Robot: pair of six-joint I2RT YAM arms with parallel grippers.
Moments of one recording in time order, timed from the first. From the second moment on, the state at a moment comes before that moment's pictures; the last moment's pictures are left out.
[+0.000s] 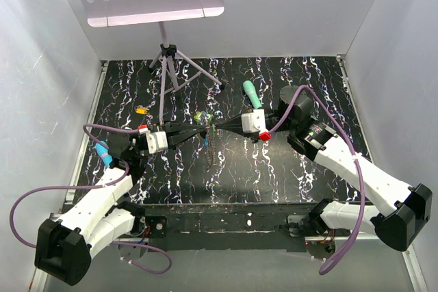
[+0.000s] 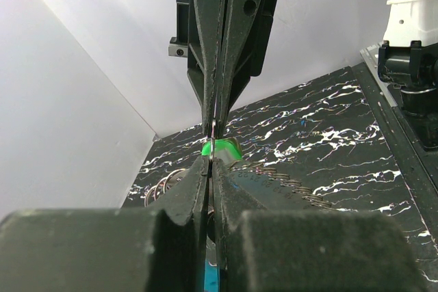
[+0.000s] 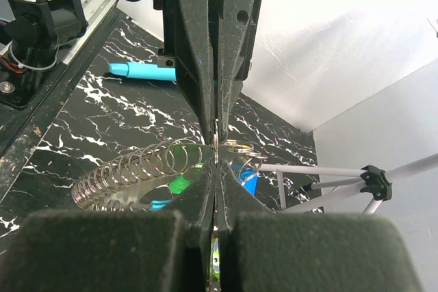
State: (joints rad) left arm -0.40 0.91 0.54 0.92 1.06 0.09; right arm 0.77 1.15 1.07 0.01 -0.93 -0.70
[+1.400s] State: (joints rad) left arm -0.40 0.91 0.53 0.93 1.06 0.07; right arm 0.78 1.17 1.07 0.04 -0.95 -0.65
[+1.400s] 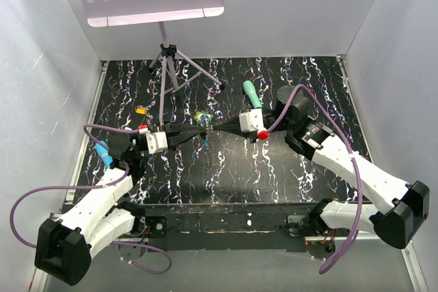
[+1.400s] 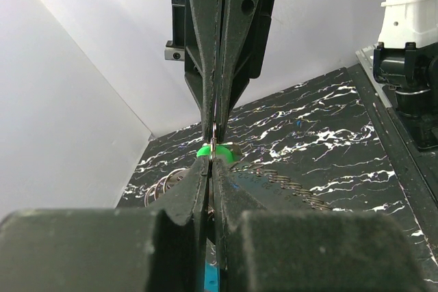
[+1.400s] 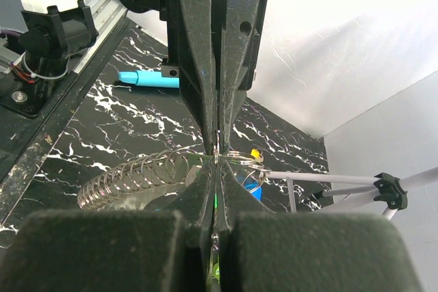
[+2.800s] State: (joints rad) left arm -0.40 0.90 0.54 0.85 1.06 0.09; right arm 0.80 1.17 1.10 -0.05 -0.95 -0.74
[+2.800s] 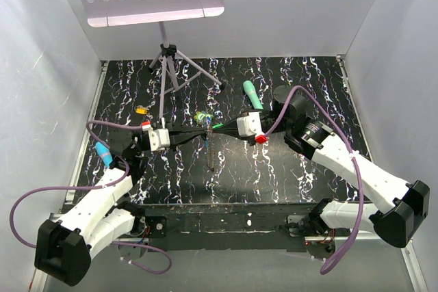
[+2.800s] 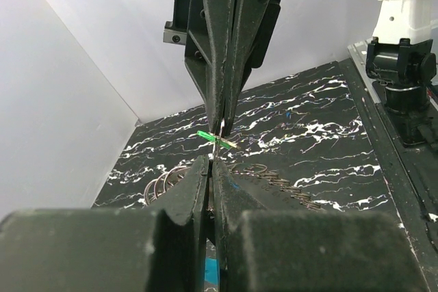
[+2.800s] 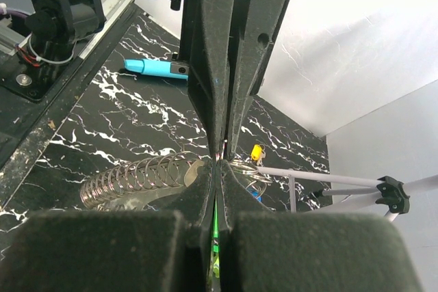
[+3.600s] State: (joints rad) left arm -0.39 0.90 0.57 0.73 1.02 0.02; right arm 0.80 1.17 1.10 -0.12 -0.93 -0.87
